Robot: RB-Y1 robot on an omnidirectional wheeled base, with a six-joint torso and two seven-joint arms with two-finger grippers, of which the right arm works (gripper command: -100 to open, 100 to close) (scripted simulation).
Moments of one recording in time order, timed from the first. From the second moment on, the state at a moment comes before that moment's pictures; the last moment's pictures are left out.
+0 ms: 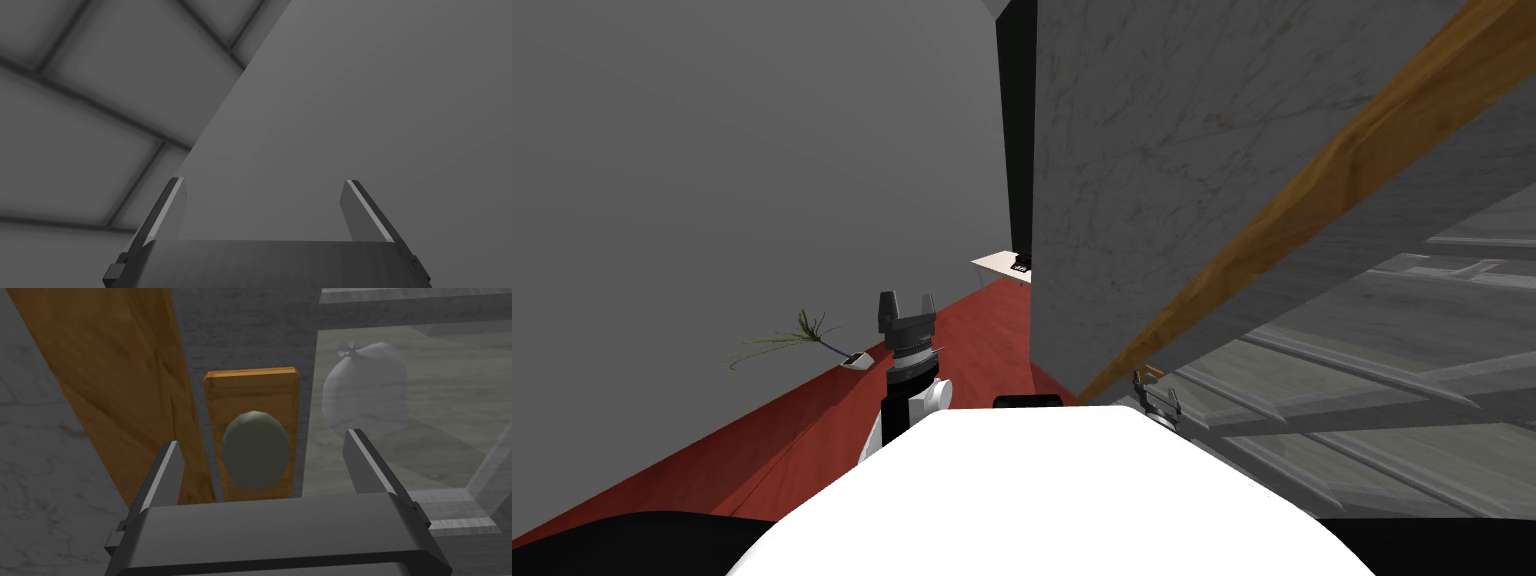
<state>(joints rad) 0.30 -0.38 0.10 -0.77 -0.86 -1.03 -1.48</state>
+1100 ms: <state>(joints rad) 0.32 -0.41 0.15 -0.81 -0.84 -1.04 -1.51</state>
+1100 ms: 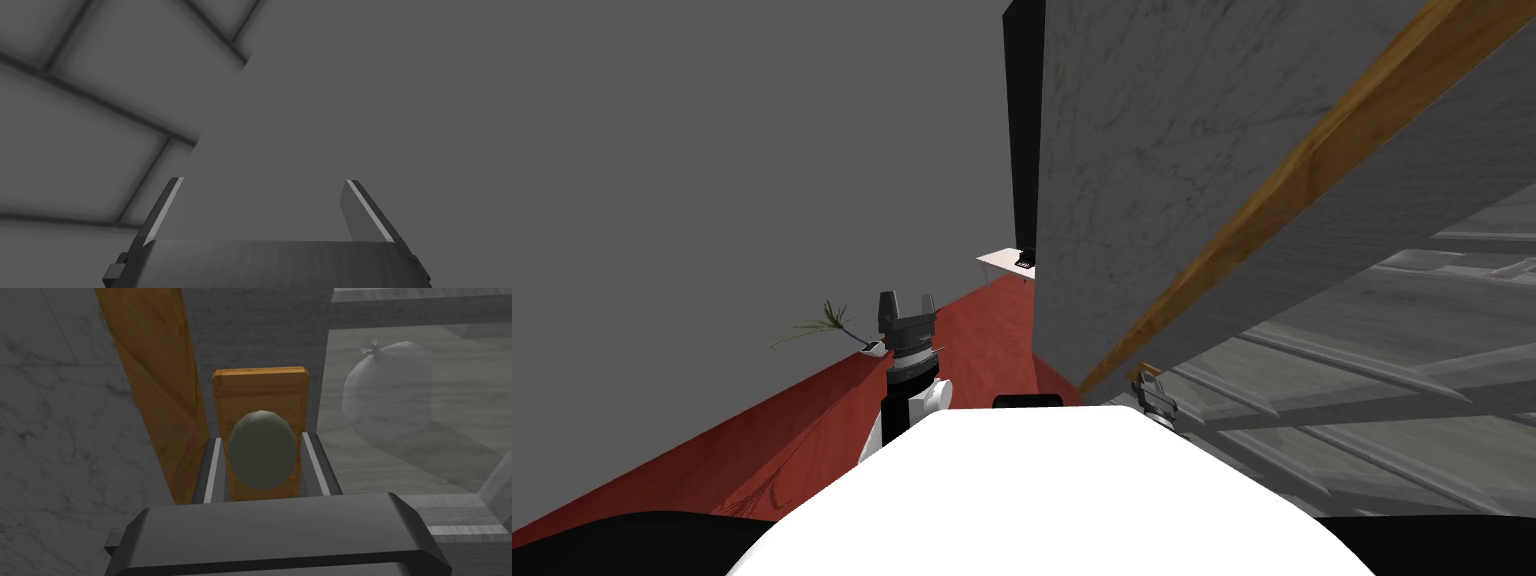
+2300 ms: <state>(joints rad) 0.38 -0.47 0.30 -0.86 -0.73 -1.11 -1.60</state>
